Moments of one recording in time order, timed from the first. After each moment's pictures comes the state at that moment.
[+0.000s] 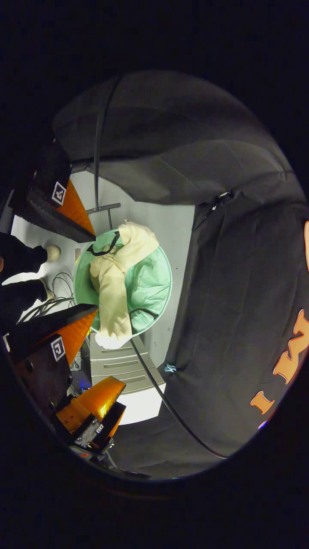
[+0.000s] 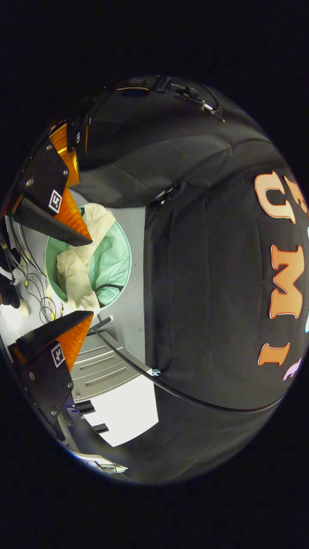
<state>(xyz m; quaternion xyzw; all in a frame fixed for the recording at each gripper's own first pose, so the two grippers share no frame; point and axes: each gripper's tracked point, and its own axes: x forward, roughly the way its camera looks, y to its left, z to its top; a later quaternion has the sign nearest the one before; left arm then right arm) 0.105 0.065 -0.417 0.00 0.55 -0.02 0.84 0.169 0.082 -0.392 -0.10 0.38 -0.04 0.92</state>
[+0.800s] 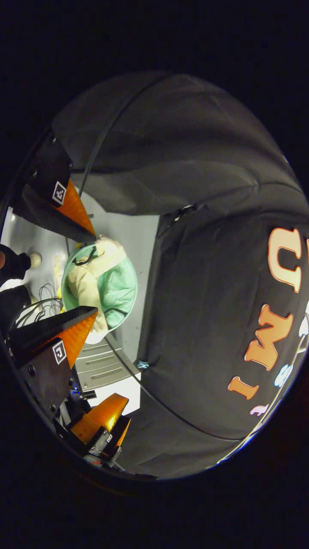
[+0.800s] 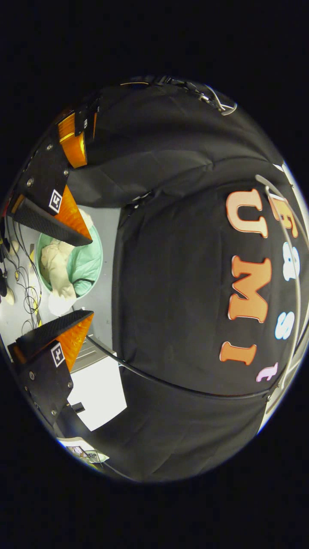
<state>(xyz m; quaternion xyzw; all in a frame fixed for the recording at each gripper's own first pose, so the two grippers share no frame) 0.094 0.083 -0.281 0.02 0.40 -0.01 0.91 0.139 0.108 -0.241 -0.12 0.24 -0.03 0.96</state>
